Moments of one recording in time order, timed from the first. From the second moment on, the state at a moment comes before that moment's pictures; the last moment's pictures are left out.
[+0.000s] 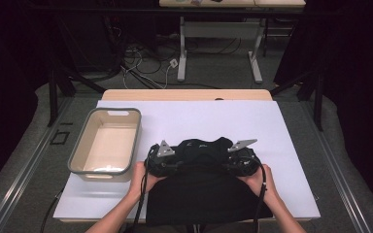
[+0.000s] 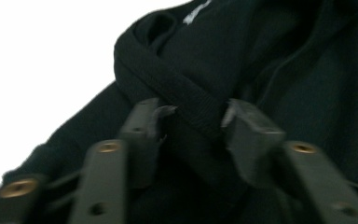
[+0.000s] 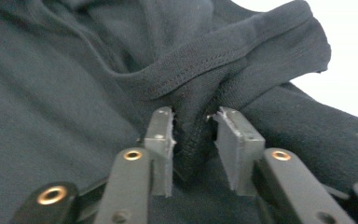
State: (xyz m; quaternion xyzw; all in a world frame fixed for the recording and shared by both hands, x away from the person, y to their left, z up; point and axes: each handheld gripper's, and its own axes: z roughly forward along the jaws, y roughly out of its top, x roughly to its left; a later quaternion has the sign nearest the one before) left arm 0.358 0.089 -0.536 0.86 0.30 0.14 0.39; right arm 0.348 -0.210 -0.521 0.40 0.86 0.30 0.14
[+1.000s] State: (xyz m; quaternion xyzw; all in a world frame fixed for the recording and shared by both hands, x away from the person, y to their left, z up) left arm 0.392 0.085 -0.556 0.84 0.36 0.15 0.38; right arm 0.386 -0.212 -0.531 0.47 0.81 0.33 0.14
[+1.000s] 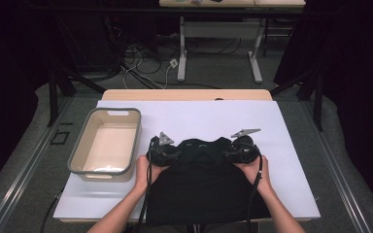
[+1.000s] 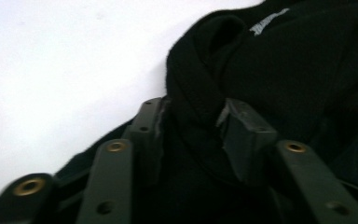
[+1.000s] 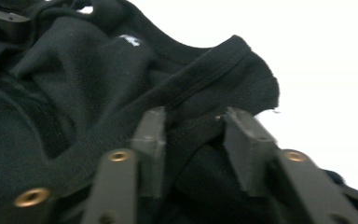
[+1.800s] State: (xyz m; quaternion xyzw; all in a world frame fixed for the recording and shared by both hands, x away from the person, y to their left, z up) left arm 0.363 0.085 -0.531 0.83 0.31 0.19 0.42; right arm 0.354 -0.212 -0.502 0.41 0.81 0.37 0.21
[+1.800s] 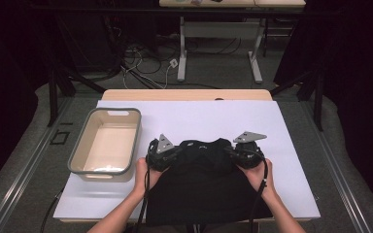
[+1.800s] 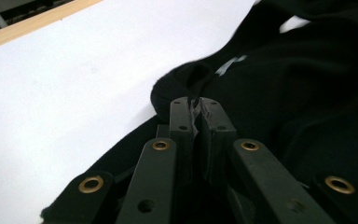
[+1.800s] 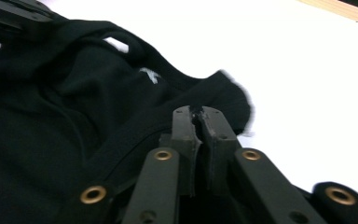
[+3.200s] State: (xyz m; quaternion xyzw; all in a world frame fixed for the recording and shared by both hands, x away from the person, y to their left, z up) left arm 0.325 0.090 -0.558 0.87 0.30 0.11 0.38; right arm 0.351 -0.200 -0.532 0.41 0.84 0.29 0.19
